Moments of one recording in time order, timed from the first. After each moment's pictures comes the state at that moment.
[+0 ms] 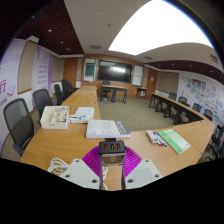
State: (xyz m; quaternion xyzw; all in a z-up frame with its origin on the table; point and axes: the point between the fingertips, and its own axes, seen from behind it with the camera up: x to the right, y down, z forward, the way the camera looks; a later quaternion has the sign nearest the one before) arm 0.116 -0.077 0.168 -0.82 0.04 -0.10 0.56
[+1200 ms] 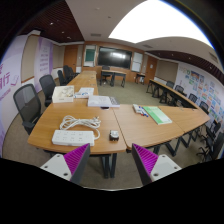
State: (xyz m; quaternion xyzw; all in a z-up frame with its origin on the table) arm 0.116 -0.355 0.183 -0.87 0.04 -0.10 0.48
